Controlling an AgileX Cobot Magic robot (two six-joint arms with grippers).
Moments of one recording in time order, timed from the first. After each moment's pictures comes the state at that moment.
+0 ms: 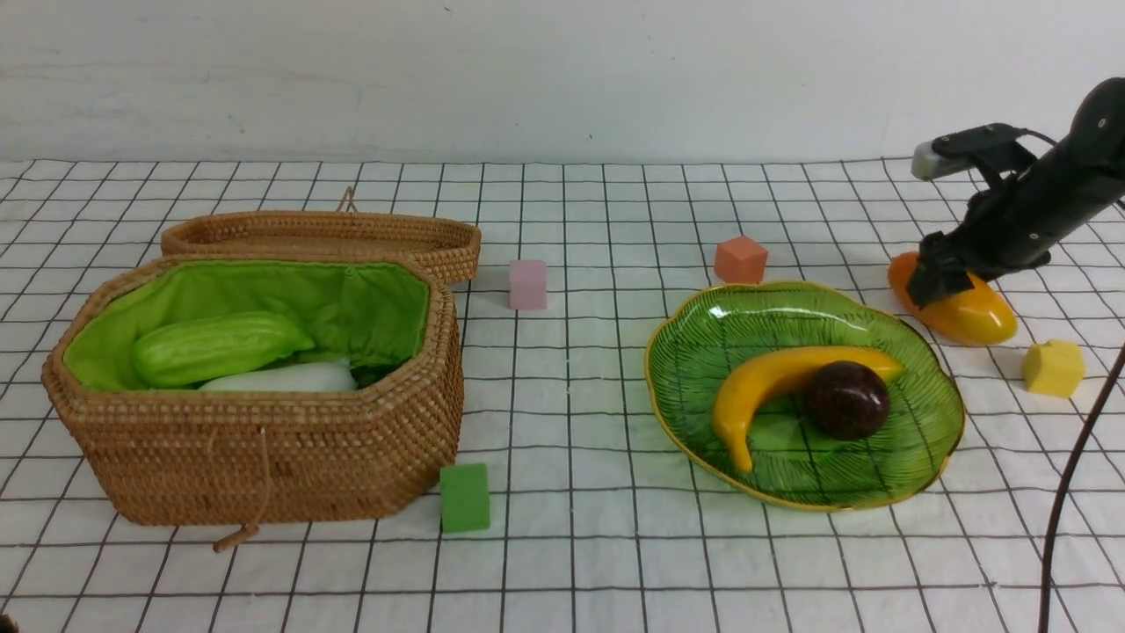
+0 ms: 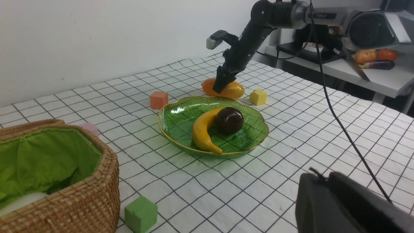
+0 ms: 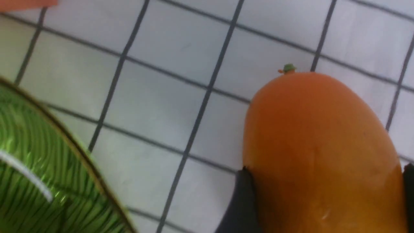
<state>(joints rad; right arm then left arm) -0.14 2.38 -2.15 0.30 0.98 -0.63 -0.78 0.12 -0.50 -0.04 0.53 -0.05</state>
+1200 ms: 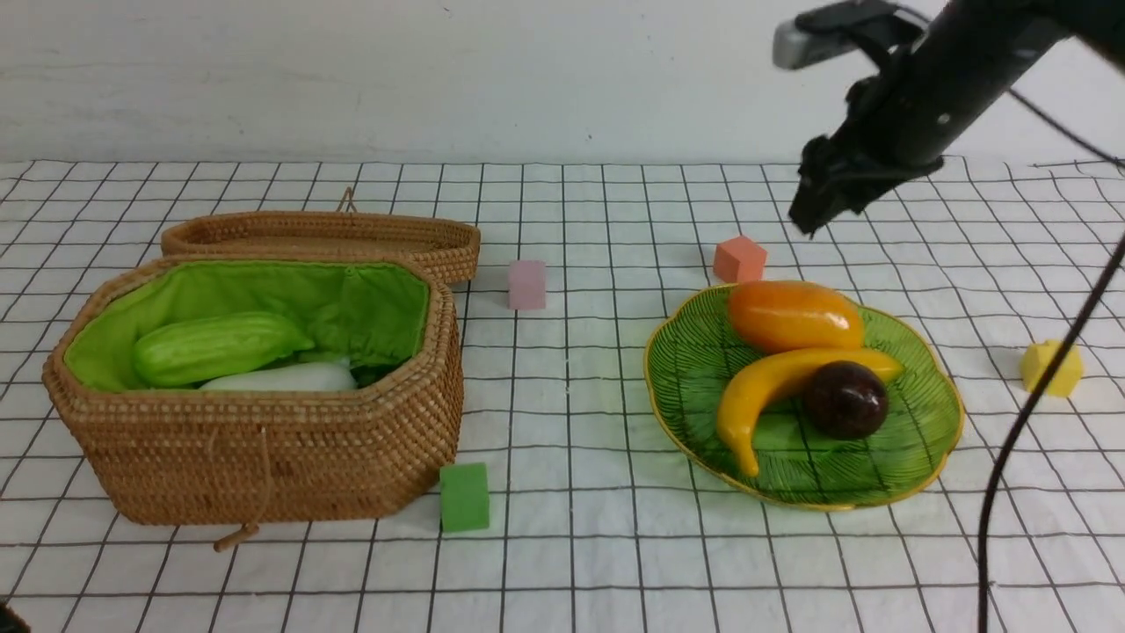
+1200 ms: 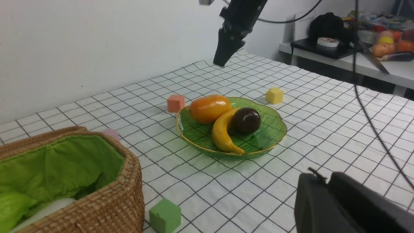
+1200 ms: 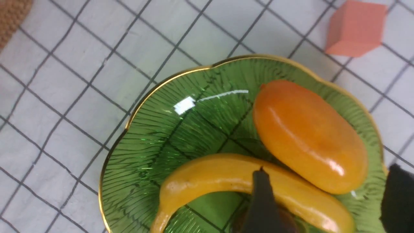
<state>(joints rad) 0.16 2.05 -2.13 0.26 1.24 -0.45 -0.78 0.12 -0.50 0.04 0.53 -0.05</state>
